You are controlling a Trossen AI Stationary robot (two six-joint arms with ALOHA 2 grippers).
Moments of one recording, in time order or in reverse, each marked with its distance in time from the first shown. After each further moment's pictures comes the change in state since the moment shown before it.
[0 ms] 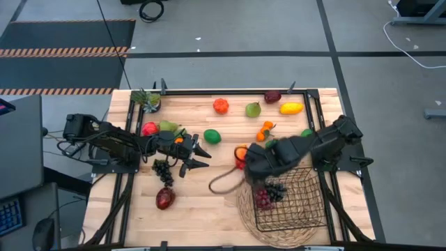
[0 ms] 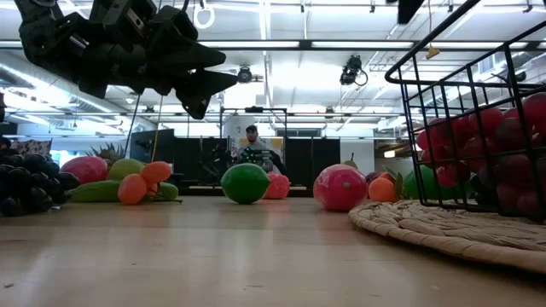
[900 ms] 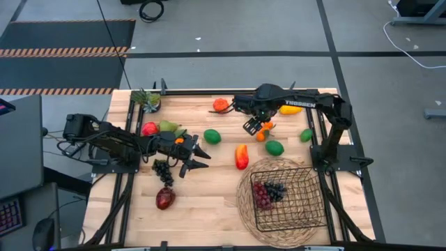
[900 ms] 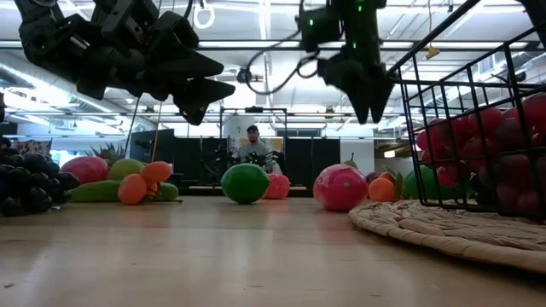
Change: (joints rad) left arm 0.000 0.000 0.000 -0.053 0.000 0.000; right arm -0.668 0.008 -0.257 0.128 -0.065 -0.465
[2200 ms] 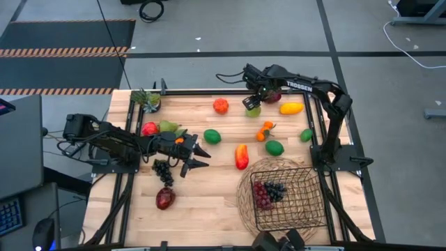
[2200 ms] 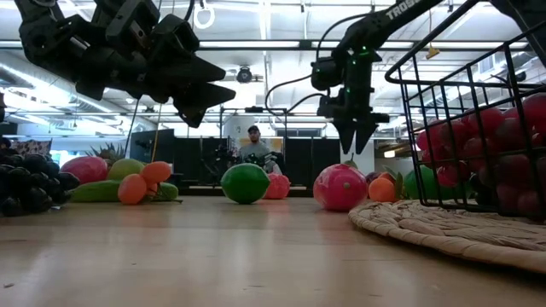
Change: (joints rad) left arm -0.001 0.000 0.000 -0.017 -0.030 -0.001; right arm -0.342 0.050 -0.083 0.334 -0.102 -0.173
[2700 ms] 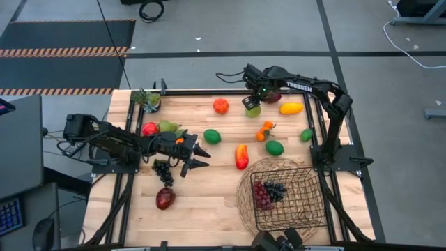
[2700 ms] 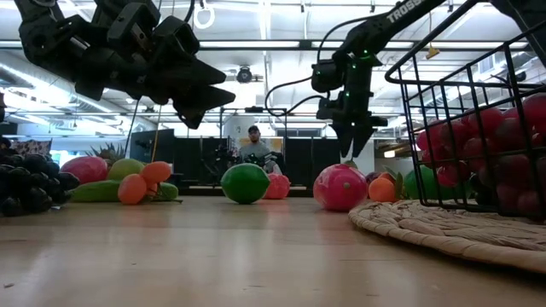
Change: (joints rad) left arm 0.000 0.000 0.000 -0.013 -0.014 0.000; right arm -0.003 0.000 -0.019 0.068 0.007 -0.023
